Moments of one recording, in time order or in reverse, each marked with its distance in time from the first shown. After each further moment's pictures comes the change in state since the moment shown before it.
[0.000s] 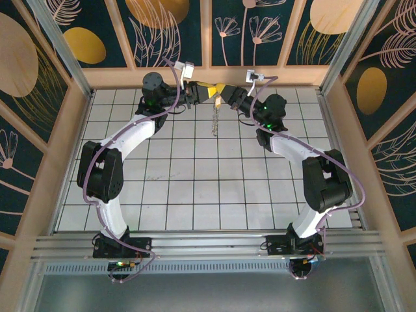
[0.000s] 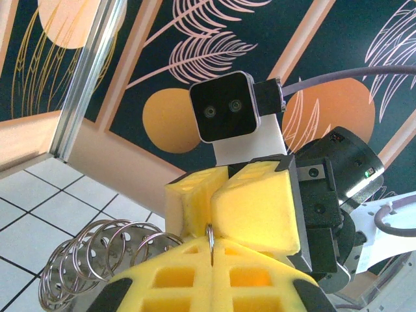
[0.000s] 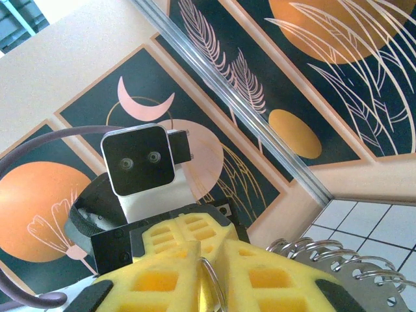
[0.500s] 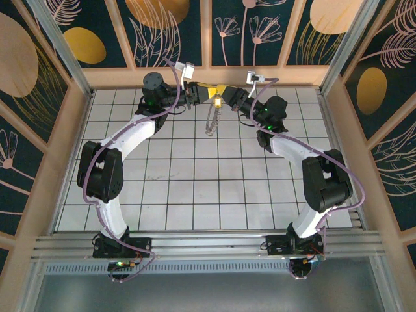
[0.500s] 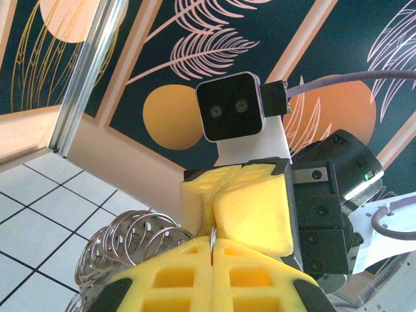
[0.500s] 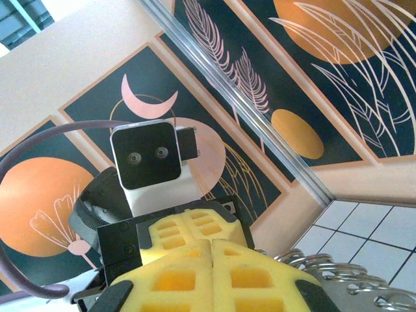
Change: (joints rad) left arm 0.000 0.000 0.000 -0.016 0.003 0.000; right arm -0.005 0.000 -0.020 0.037 -0.017 0.000
